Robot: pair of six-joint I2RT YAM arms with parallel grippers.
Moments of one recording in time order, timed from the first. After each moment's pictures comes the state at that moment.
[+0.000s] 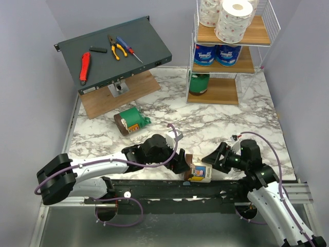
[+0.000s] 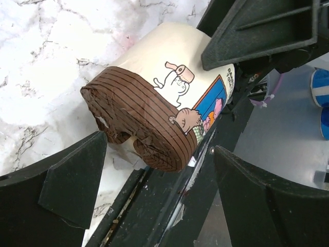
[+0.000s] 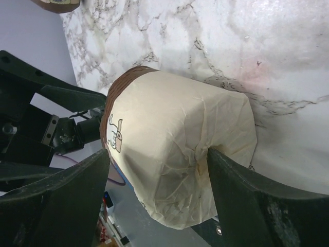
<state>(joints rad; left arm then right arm) -1.09 1.19 0.58 0.12 0.24 -0.57 0.30 0.35 0.28 -0.61 -0.54 0.90</state>
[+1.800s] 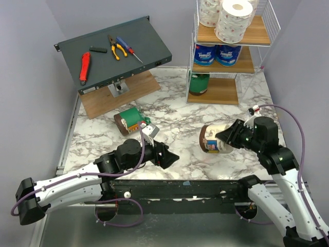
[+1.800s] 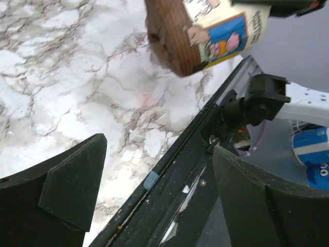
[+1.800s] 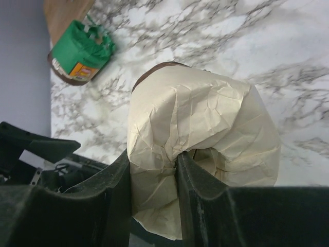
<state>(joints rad) -1.09 0.75 0.51 0.03 0.00 -0.61 0.30 0.60 0.80 -0.75 -0.25 0.68</state>
